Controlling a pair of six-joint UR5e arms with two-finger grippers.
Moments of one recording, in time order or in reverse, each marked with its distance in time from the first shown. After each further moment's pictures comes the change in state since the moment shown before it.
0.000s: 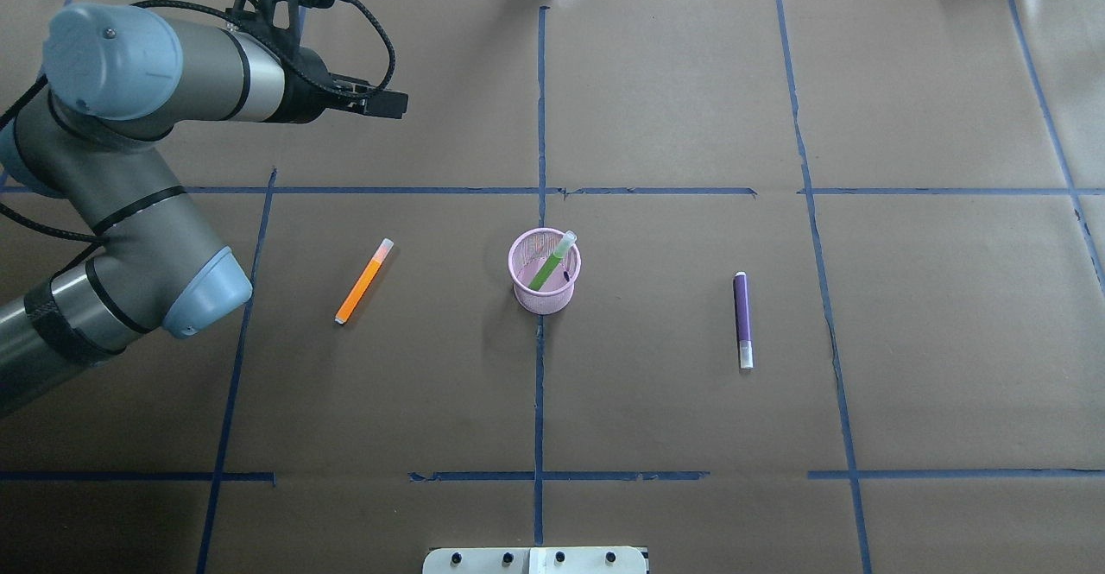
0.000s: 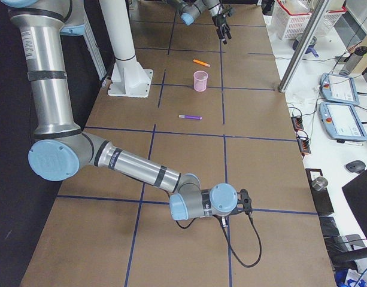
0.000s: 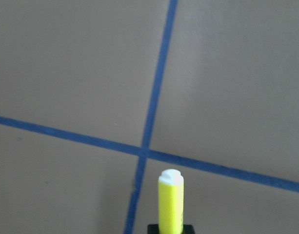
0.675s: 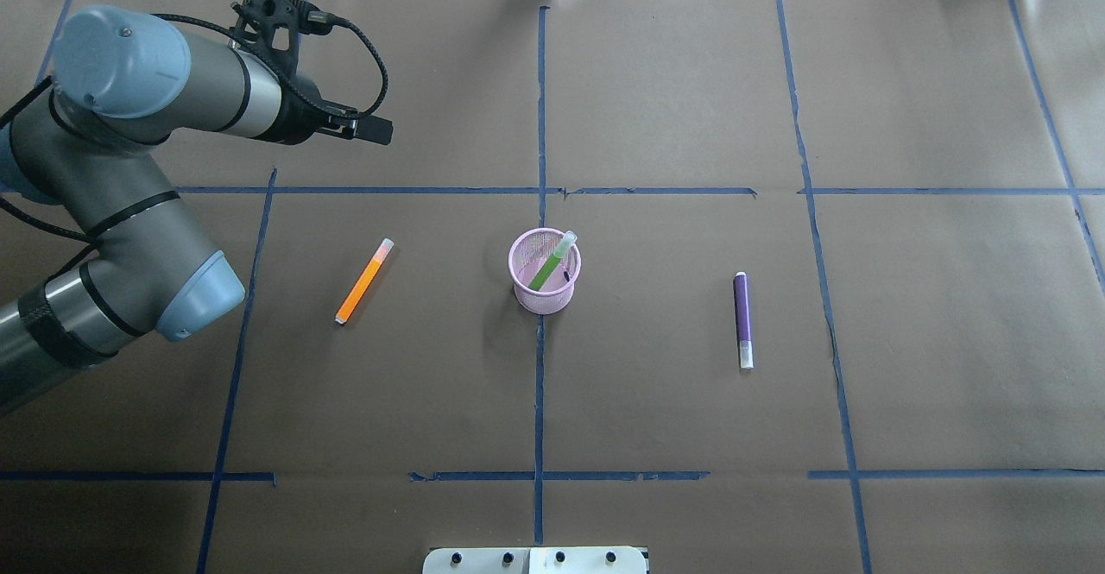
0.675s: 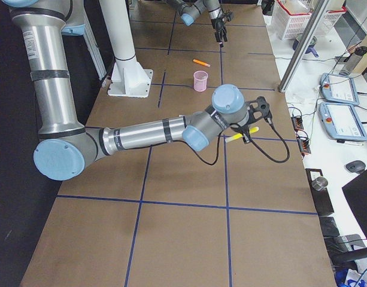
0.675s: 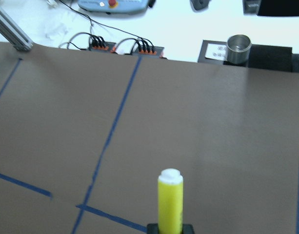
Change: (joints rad) left arm -0.004 0.027 0.004 0.097 -0.089 0.003; right arm -0.059 0.057 0.494 0.010 -0.051 0.438
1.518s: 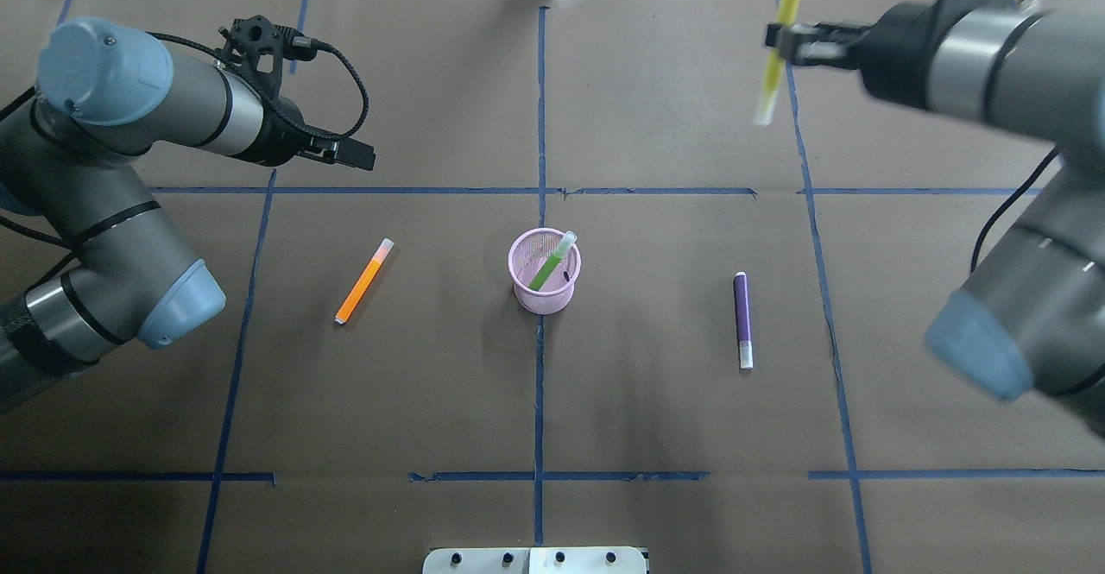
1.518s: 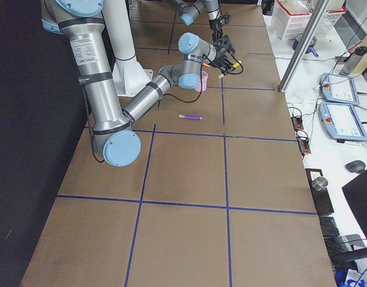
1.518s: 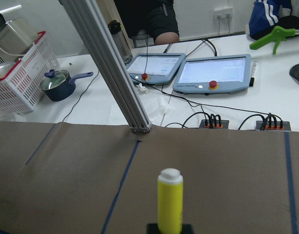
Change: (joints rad) left arm -0.003 0.038 -0.002 0.006 -0.079 0.000; right arm -0.752 0.104 0.299 0.127 -0.943 0.482
